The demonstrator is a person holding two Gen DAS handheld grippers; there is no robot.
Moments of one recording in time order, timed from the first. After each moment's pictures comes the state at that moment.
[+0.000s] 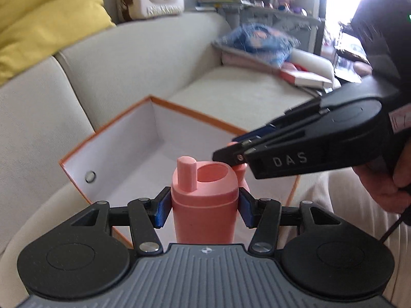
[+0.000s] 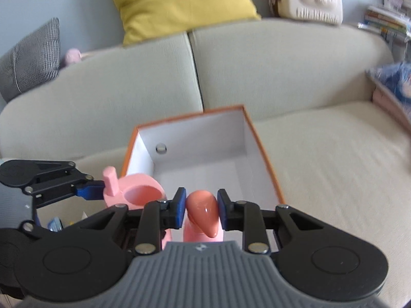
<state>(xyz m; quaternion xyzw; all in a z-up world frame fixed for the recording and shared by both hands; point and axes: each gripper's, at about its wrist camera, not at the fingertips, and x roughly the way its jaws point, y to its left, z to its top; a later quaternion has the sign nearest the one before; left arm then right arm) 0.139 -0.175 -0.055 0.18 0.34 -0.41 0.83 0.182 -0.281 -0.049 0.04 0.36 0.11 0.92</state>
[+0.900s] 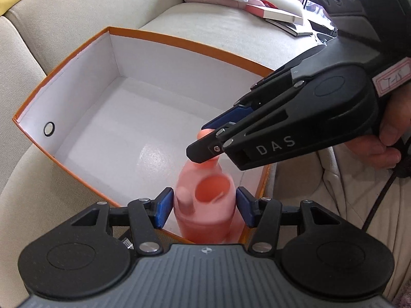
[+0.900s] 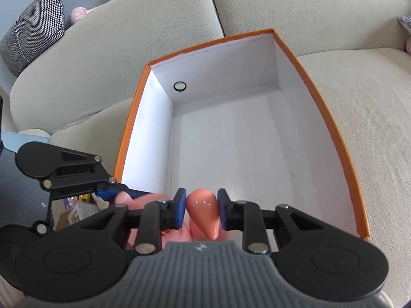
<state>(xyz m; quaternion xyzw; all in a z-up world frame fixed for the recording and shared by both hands) 0.150 -0.161 -0.090 0.24 0.45 -0.46 0.73 0.195 -0.266 -0.108 0.07 0.46 0.17 0.87</state>
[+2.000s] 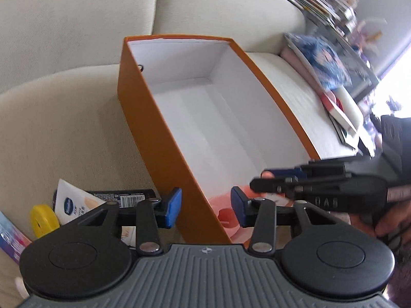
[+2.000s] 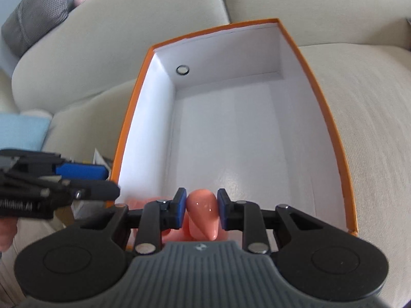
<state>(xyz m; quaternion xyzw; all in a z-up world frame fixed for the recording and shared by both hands) 0.174 -0.084 -0.075 -0.06 0.51 -0.30 0.81 0.196 -0.267 -0.101 0.04 0.50 0.19 0.84</state>
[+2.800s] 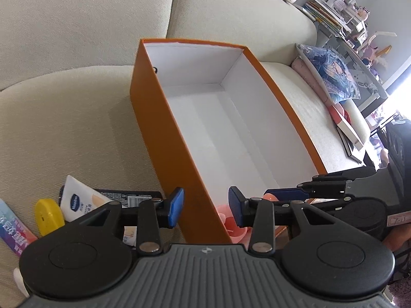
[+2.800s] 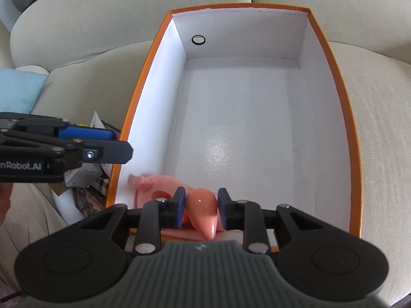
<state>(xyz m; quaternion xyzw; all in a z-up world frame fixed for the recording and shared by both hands) 0.172 -0.072 -0.073 -0.07 0.50 -0.27 0.82 0.193 -0.245 -0.103 -0.04 0.54 0.20 0.82</state>
